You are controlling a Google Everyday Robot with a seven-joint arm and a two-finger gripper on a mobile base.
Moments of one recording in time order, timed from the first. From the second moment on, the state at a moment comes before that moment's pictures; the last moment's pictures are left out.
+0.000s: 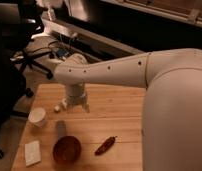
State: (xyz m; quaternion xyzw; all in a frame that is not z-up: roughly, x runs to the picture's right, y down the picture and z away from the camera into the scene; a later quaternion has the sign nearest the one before) arm -0.078 0.110 0.705 -0.26 0.24 0.67 0.66
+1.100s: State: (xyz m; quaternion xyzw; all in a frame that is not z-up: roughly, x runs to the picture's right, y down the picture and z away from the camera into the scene) arm 0.021 0.245 0.709 -0.28 0.33 0.75 0.50
